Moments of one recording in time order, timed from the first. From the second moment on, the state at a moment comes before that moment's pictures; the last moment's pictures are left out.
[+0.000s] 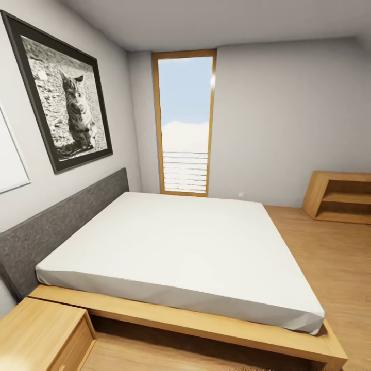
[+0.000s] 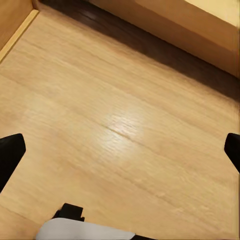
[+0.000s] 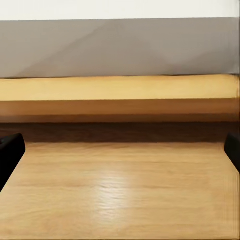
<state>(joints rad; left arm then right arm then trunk) 0.00 -0.04 0.01 -0.34 0.29 -0.41 -0.01 -0.03 0.08 -0.04 -0.41 -0.03 -0.63 -0.08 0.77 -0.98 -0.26</state>
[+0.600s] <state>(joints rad) 0.00 -0.04 0.01 -0.34 0.29 -0.41 -0.01 -0.03 0.08 -0.04 -0.41 -0.03 -0.63 -0.08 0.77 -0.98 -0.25</state>
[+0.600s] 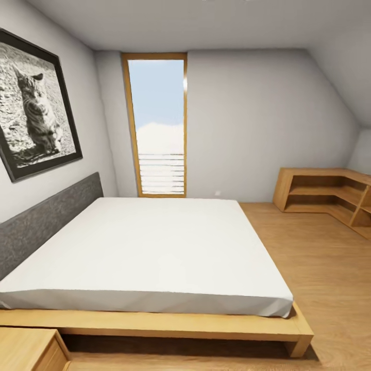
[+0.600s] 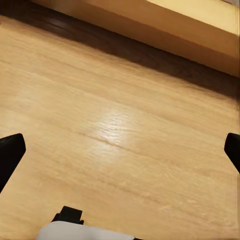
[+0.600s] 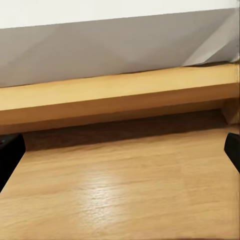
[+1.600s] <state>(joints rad) 0.00 -0.05 0.01 -0.34 0.29 -0.41 -0.01 -0.03 0.08 -0.04 -0.41 -0.03 -0.63 -0.08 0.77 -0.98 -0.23</state>
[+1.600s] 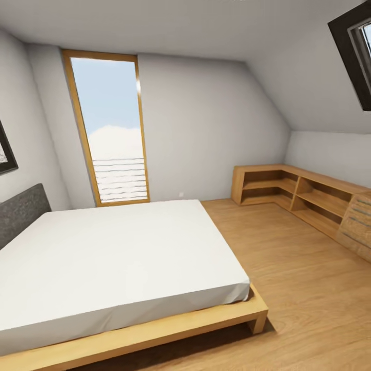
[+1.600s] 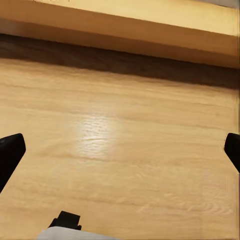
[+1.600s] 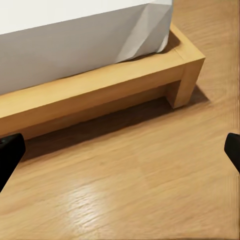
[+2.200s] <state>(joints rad) 0.00 -0.05 0.01 -0.34 0.29 -0.41 -0.01 -0.03 0.08 -0.04 -0.41 -0.03 -0.63 -0.08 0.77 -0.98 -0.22</state>
